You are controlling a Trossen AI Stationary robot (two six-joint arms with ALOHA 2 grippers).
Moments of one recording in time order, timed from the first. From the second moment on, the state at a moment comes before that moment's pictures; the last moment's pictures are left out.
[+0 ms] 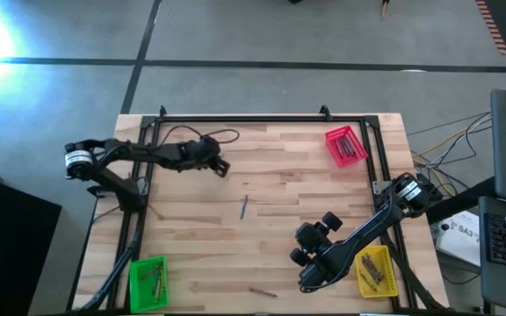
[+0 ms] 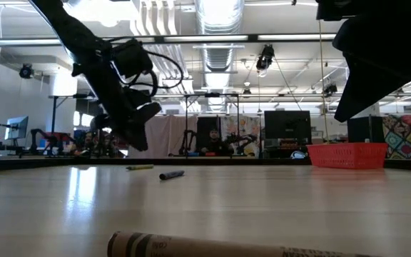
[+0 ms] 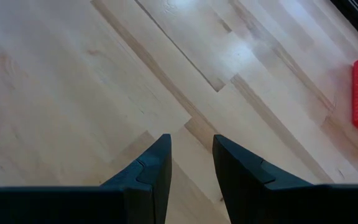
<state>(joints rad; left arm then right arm) 0.38 1.49 0.68 -0.14 -0.29 -0.51 0.67 1.95 1.37 -1.22 0.68 1.42</state>
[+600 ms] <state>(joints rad) 0.34 1.75 0.68 0.04 -0.30 -0.50 0.67 1.95 1.37 -1.22 0.68 1.43</state>
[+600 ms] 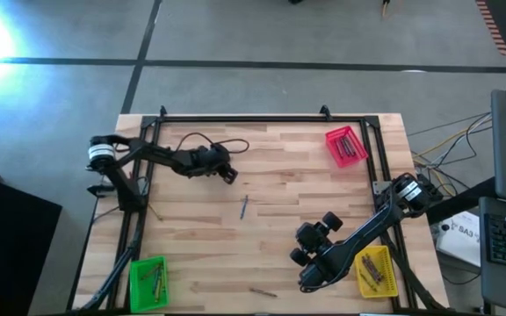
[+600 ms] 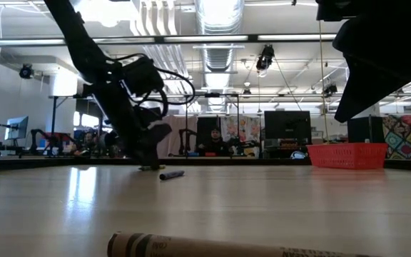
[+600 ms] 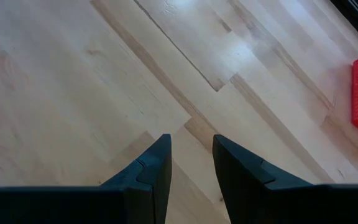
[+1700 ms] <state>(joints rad) -0.65 1.16 0.45 -0.20 -0.48 -0.77 0.66 1.95 1.35 -1.20 0.58 1.44</state>
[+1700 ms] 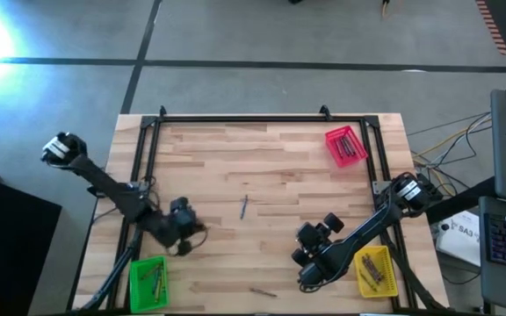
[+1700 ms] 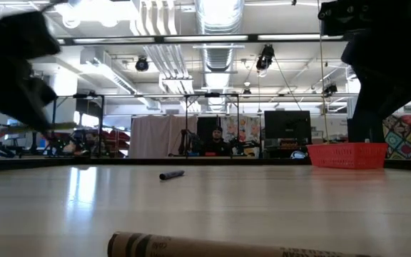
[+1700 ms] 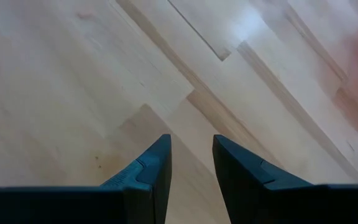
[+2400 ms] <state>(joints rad) -1.05 1.31 0.81 -0.66 -0.18 -1.20 0.63 1.95 1.38 -1.19 0.58 1.37</state>
